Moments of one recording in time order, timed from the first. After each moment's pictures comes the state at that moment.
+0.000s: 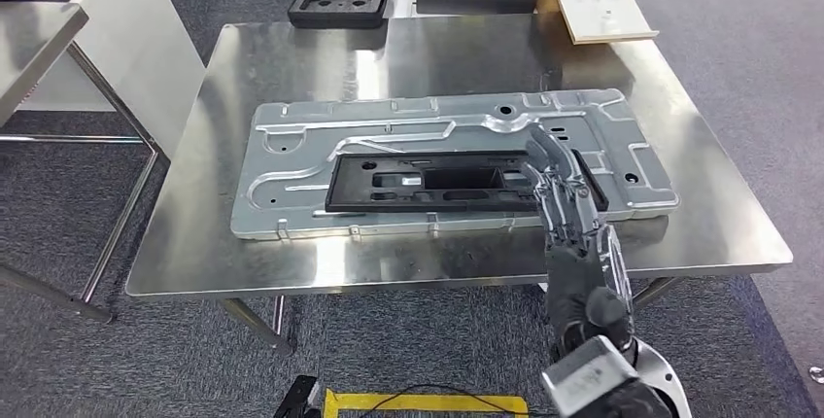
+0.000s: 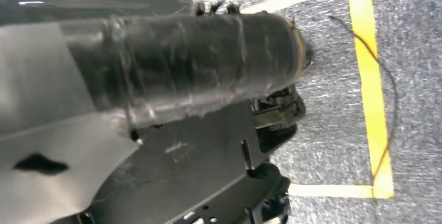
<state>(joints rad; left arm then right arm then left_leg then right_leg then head) -0.12 0.02 -0.97 -0.21 1.03 0.38 -0.29 -0.28 -0.27 0.67 -1.95 0.17 -0.50 -0.12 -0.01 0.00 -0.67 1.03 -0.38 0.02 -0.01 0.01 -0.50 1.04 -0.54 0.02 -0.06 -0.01</state>
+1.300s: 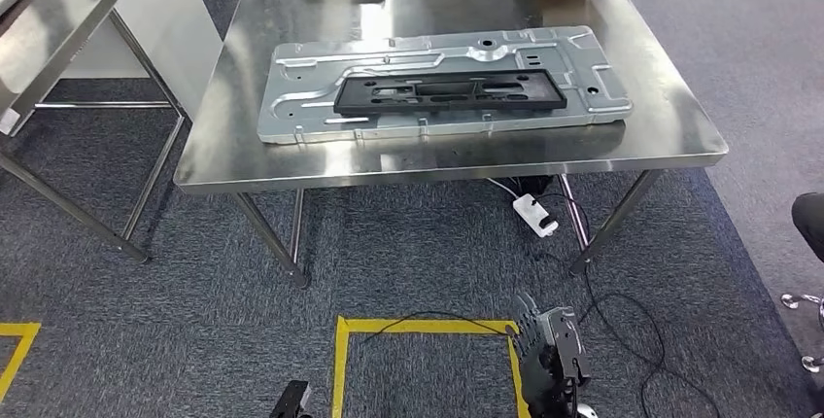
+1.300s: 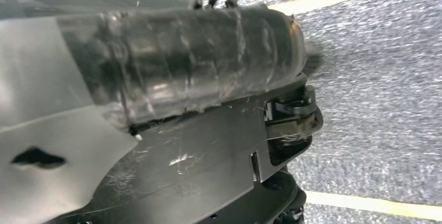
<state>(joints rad) -0.11 0.02 -0.97 -0.21 1.09 0.39 -0.24 0.02 -0.21 0.50 -1.11 -0.69 -0.32 -0.47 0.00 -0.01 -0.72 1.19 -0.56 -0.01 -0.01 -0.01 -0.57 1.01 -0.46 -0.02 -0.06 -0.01</state>
